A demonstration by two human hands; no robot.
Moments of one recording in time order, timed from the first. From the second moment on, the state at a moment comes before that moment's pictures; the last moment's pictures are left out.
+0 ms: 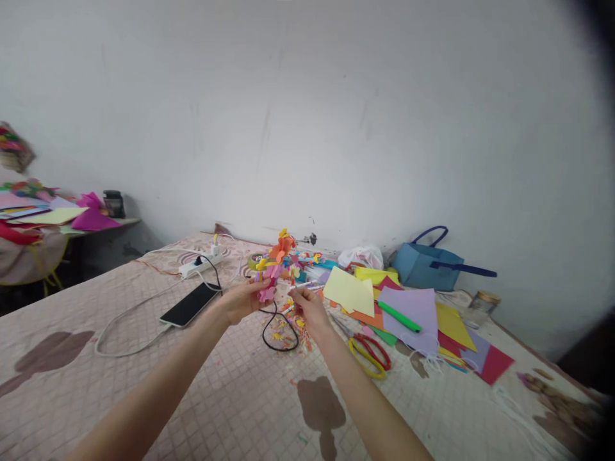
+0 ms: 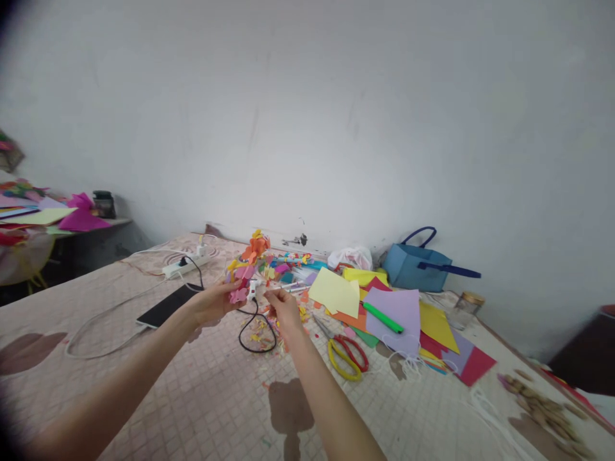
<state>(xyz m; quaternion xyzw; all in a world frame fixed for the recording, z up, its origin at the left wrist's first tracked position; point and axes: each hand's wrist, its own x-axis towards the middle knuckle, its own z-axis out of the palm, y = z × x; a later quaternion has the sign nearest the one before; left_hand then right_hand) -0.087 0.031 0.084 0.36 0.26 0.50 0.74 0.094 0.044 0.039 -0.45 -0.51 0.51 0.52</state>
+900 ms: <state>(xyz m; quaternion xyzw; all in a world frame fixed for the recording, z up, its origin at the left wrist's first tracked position) -0.106 0.039 0.075 0.34 0.26 0.53 0.73 0.195 0.028 -0.010 -0.38 -0.32 0.46 0.73</state>
